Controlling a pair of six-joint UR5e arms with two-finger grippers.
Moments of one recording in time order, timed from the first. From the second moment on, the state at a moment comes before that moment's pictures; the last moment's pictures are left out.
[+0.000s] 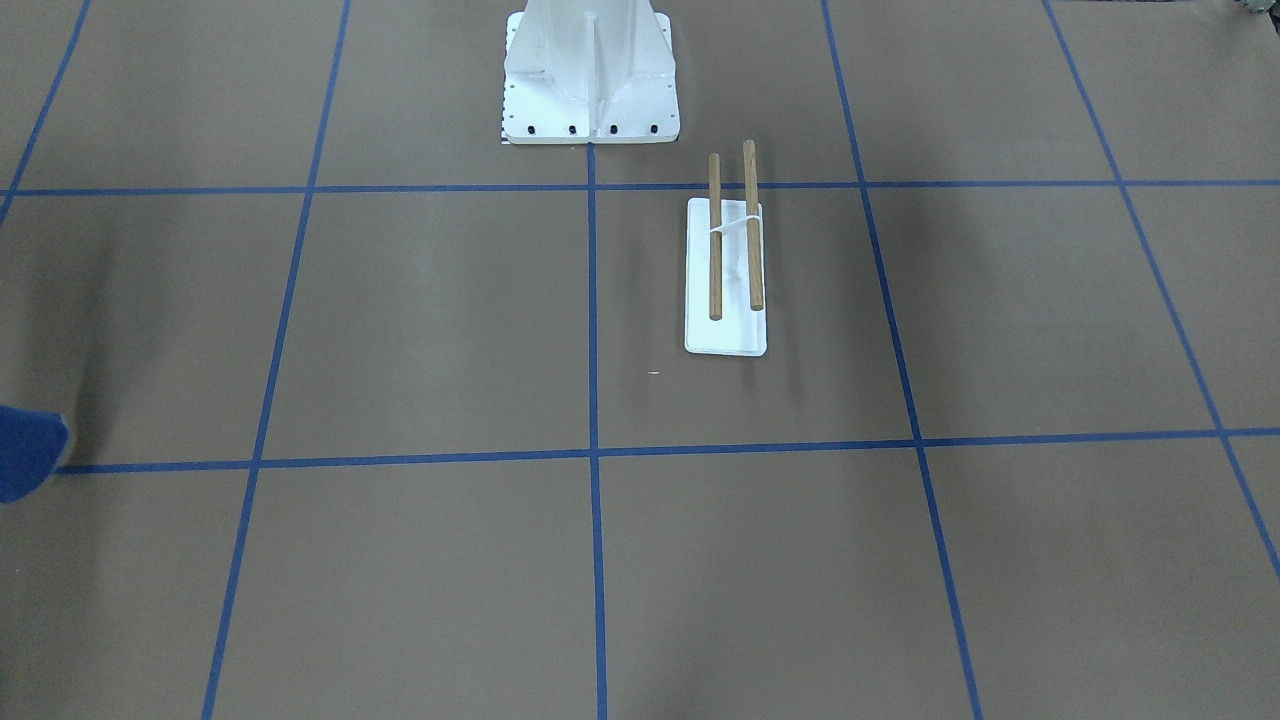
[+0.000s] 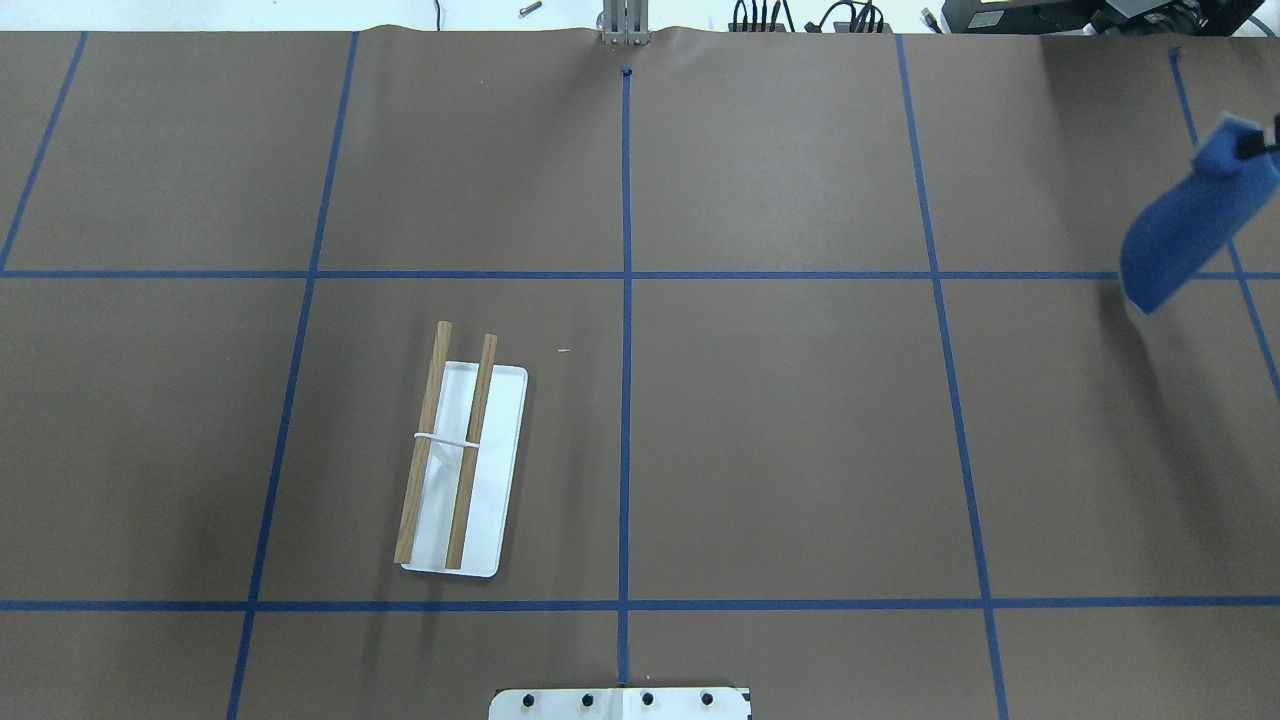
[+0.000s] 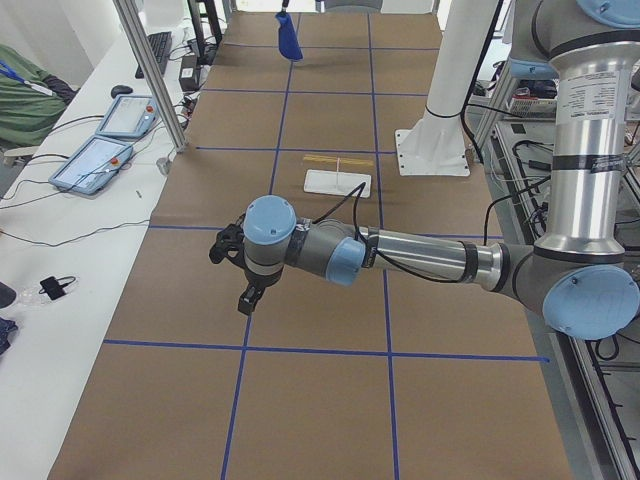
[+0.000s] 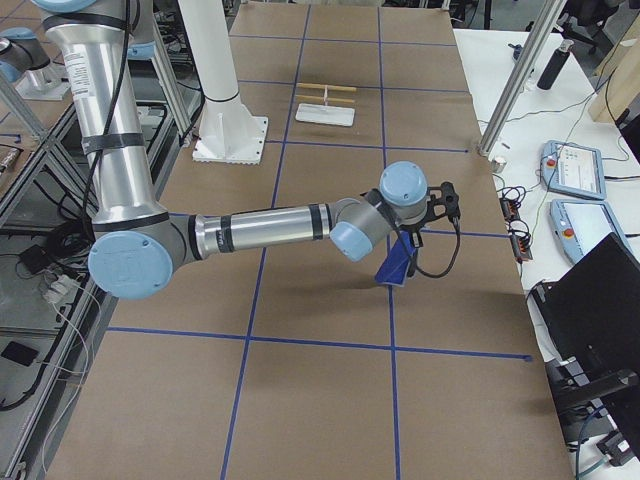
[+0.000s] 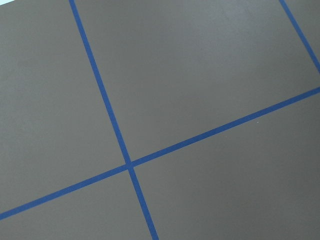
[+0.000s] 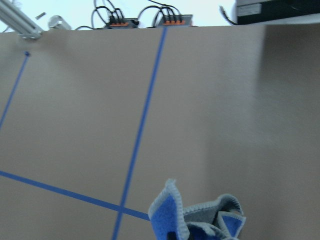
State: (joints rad) left arm -1.56 -1.55 -1.72 -1.80 -2.43 0.13; right arm 1.40 -1.35 1.56 -0.94 2.54 0.55
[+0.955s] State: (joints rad) left arm -1.28 -1.87 -1.70 -2.00 -2.43 -0.71; right arm 0.97 -1.07 1.71 -0.94 2.20 0.56
